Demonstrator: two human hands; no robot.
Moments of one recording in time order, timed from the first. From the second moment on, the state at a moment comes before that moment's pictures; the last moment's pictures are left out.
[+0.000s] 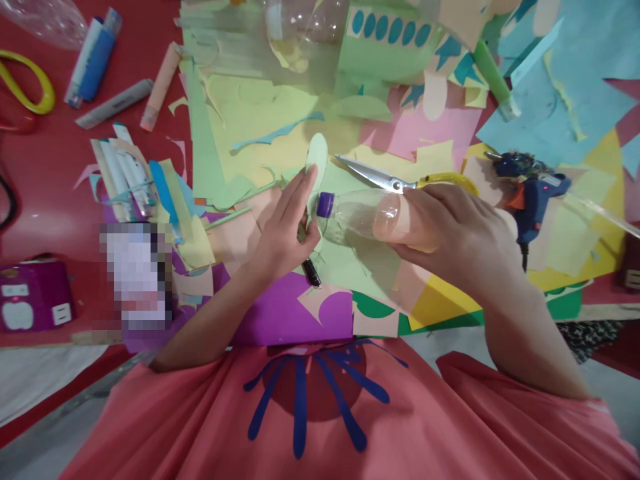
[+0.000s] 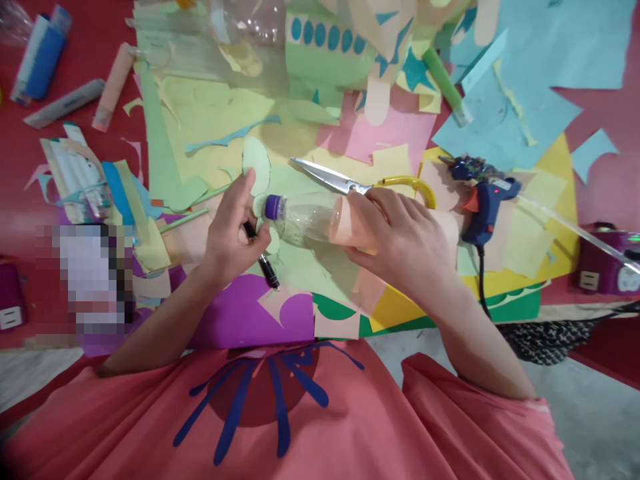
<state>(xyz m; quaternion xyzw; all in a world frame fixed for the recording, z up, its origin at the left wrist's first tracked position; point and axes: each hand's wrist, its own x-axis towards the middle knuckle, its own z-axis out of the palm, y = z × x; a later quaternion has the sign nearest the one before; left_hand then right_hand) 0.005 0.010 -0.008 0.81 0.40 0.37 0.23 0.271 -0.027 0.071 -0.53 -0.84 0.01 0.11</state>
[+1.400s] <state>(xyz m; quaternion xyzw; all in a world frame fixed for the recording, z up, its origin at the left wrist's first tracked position) 0.000 0.005 0.005 0.76 0.42 0.39 0.29 0.265 -0.030 0.083 -0.55 -0.83 -0.01 0.09</state>
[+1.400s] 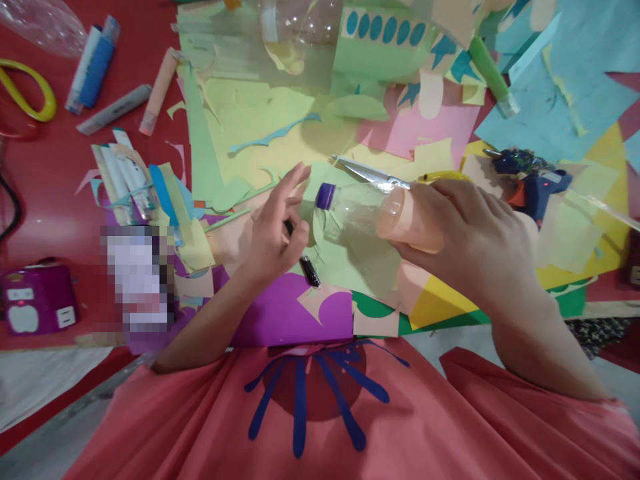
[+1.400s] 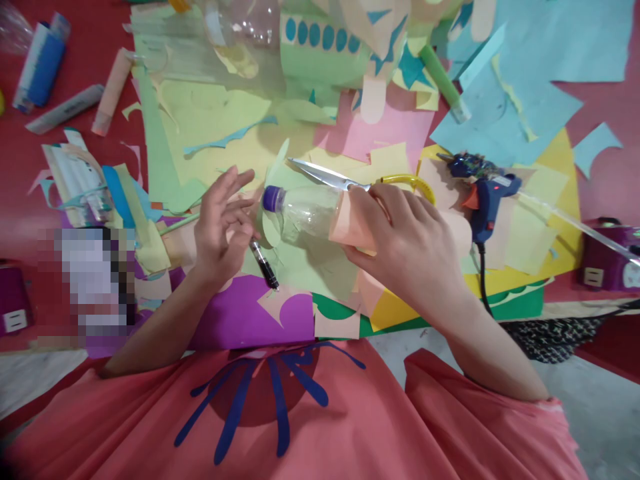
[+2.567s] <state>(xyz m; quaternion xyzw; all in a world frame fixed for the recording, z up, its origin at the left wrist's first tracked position) -0.001 -0.001 0.000 0.71 0.46 0.37 0.38 0.243 -0.063 0.064 -0.61 -0.78 0.07 0.12</state>
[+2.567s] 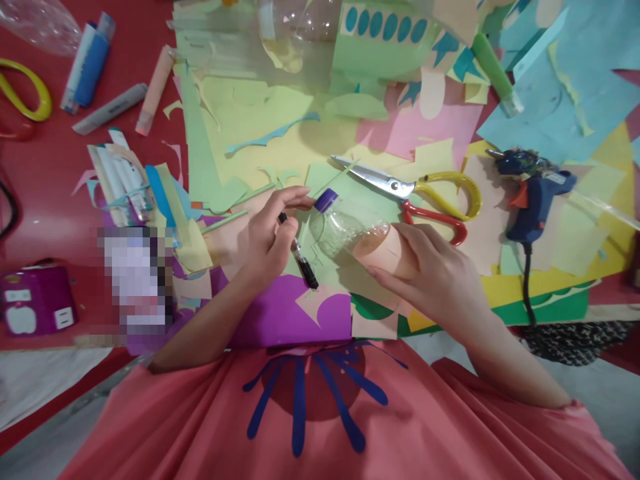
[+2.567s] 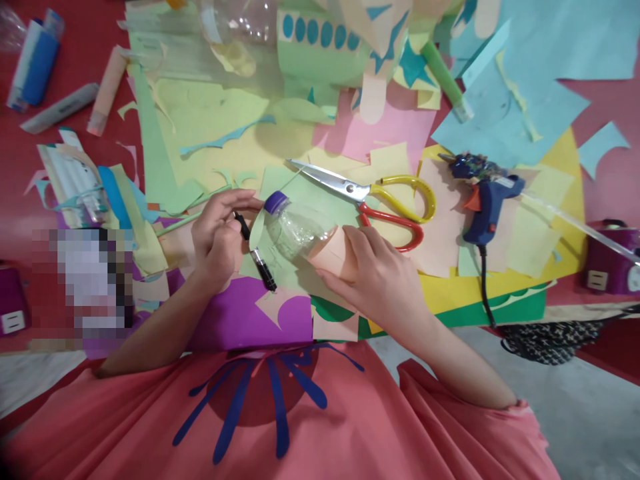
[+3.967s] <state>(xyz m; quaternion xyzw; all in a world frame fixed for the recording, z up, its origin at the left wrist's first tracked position) 0.006 0.006 0.017 0.73 0.44 0.36 0.38 0.236 -0.072 0.065 -0.59 -0.80 0.00 0.14</state>
